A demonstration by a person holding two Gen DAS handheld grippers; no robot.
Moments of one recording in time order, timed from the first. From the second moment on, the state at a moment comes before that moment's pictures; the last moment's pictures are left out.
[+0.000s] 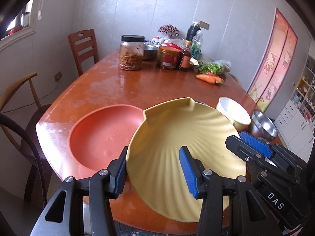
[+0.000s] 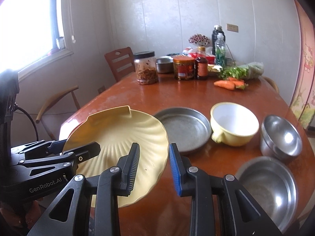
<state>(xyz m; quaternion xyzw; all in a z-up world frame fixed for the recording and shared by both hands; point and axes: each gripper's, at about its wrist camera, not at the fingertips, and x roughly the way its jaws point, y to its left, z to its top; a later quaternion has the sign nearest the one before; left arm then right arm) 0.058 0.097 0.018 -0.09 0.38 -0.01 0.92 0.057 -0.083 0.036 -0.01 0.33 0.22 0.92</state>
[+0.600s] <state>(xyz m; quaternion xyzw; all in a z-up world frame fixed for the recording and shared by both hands) 0.066 0.167 0.044 -0.11 0.35 0.05 0.93 0.089 -0.006 0.065 -0.04 0.30 0.28 0.91</state>
